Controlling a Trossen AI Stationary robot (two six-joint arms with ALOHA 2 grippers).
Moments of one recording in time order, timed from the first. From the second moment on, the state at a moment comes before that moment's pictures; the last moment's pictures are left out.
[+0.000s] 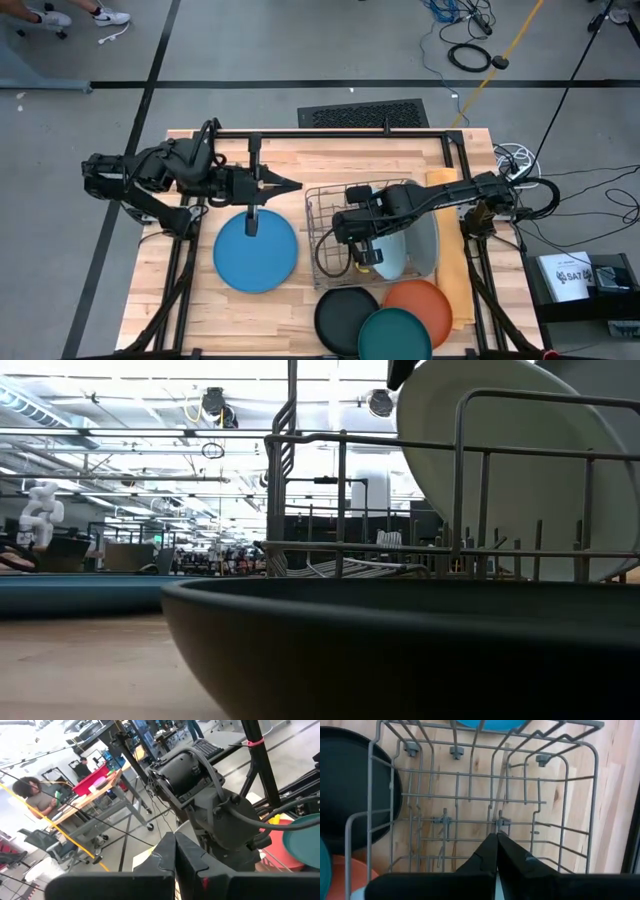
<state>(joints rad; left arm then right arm) -0.23 1.31 1.72 -0.54 -0.22 0.55 0.23 1.86 1.97 -1.40 0.20 0.03</state>
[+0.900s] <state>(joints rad) -0.23 1.31 1.72 -0.53 -0.22 0.55 0.24 1.84 2.09 -1.54 0.24 0.02</state>
